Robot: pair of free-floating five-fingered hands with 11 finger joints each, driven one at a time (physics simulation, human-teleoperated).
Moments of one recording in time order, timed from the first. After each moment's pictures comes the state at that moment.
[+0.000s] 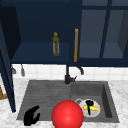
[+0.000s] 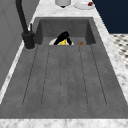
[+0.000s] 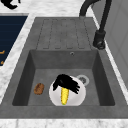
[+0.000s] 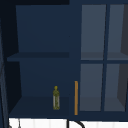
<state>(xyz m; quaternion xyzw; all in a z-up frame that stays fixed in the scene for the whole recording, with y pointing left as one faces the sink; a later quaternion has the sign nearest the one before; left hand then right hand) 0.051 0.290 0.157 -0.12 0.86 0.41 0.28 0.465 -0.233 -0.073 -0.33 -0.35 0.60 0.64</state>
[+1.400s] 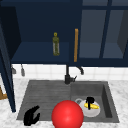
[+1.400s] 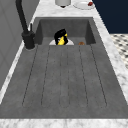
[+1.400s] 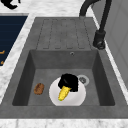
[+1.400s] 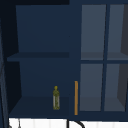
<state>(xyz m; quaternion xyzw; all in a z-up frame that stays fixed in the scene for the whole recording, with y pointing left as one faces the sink) 0.051 0.290 0.157 -0.12 0.86 0.41 0.28 0.487 -0.244 -0.058 -0.35 -0.41 0.56 0.63</state>
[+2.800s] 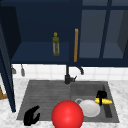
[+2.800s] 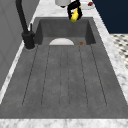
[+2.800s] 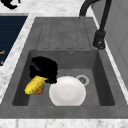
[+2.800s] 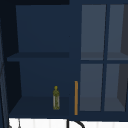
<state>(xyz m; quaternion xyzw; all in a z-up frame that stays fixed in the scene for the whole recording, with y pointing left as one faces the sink) 0.051 0.290 0.157 -0.12 0.86 0.41 0.28 0.377 -0.320 0.144 -0.35 -0.42 0.55 0.63</state>
